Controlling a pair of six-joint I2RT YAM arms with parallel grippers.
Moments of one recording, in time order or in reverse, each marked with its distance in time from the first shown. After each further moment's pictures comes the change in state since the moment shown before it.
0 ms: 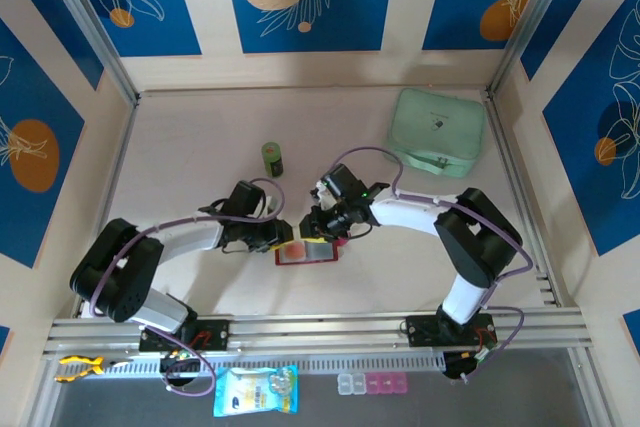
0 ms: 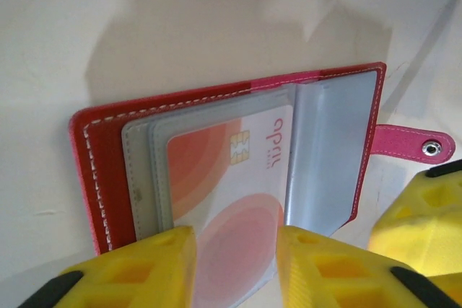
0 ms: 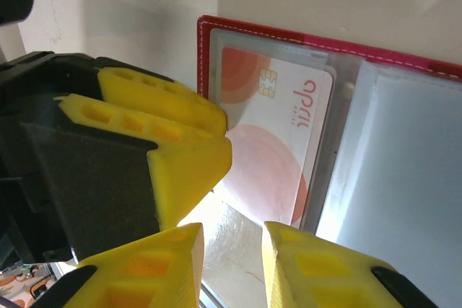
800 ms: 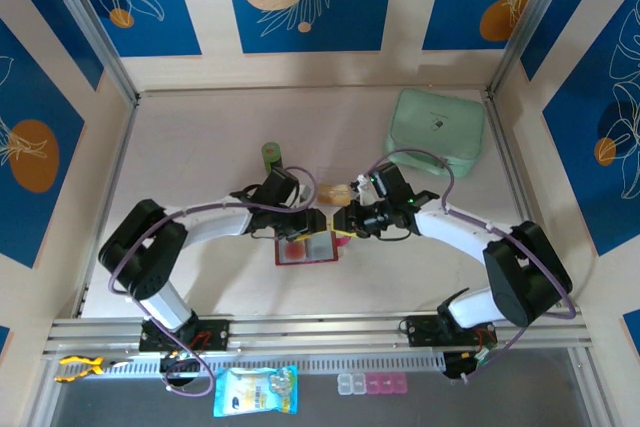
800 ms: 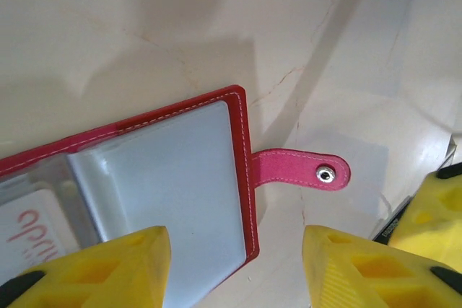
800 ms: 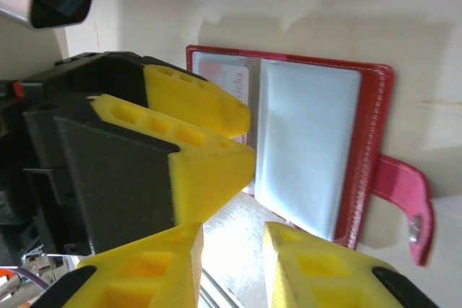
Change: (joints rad) left arm -0.151 0.154 0.238 -0.006 -0.019 -0.035; right arm -0.200 -0.301 -0.229 0.021 -0.062 -0.048
